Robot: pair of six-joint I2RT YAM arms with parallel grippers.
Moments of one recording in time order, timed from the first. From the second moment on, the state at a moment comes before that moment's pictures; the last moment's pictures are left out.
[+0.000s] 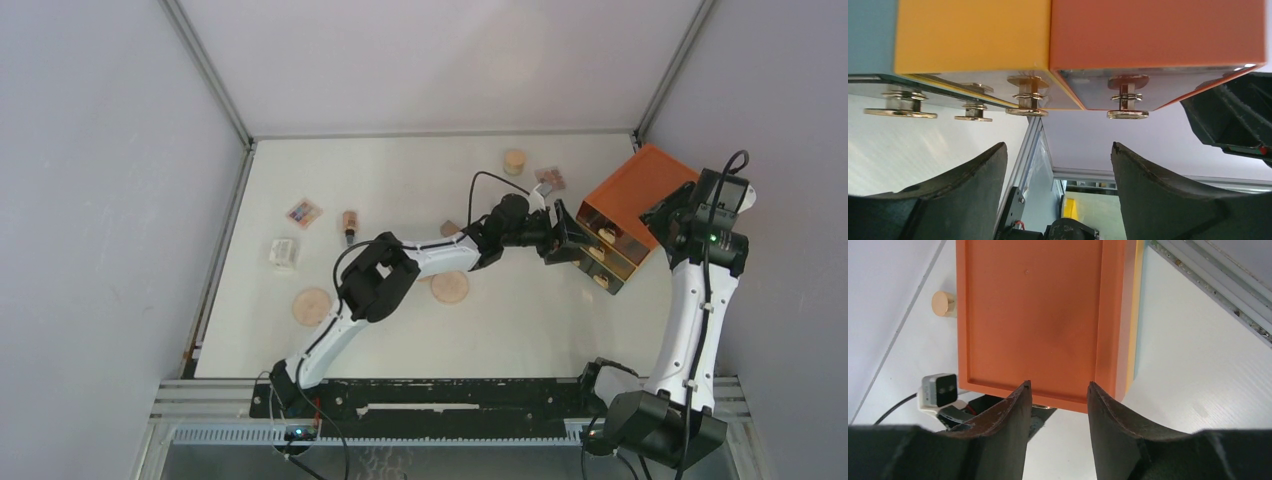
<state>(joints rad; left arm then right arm) -0.96 2.43 1.85 0.44 0.53 -1.35 -0.42 1.05 1.24 -0.92 -0.01 0.55</state>
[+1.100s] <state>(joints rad) -1.00 2.59 1.91 0.62 0.45 -1.50 -0.42 1.05 1.20 -0.91 -0.05 0.57</state>
